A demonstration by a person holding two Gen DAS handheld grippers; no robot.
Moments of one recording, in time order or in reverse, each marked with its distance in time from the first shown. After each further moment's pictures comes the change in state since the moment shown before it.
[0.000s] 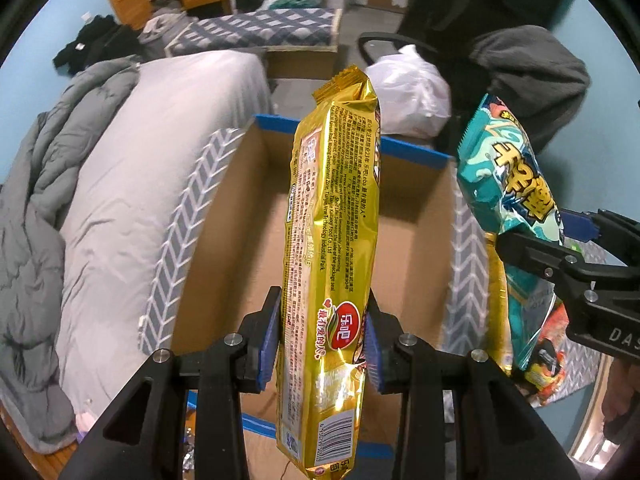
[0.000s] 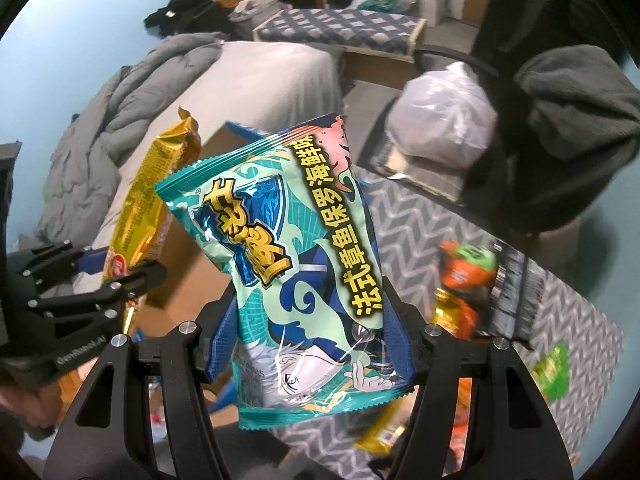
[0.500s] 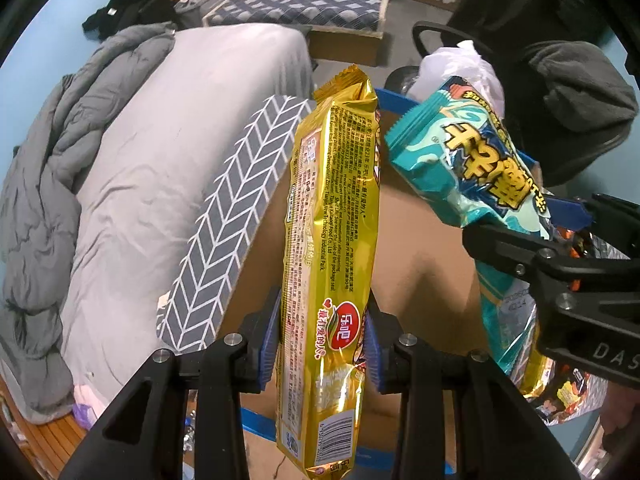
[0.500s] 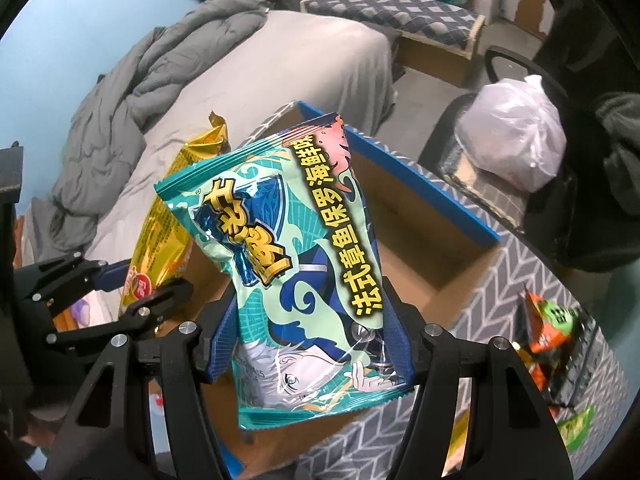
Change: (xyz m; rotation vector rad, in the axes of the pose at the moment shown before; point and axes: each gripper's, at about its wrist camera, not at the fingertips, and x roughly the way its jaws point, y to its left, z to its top) left arm 0.040 0.058 0.000 -0.107 0.058 0.065; right arm 0.068 0.073 0.034 -0.122 0.086 0.073
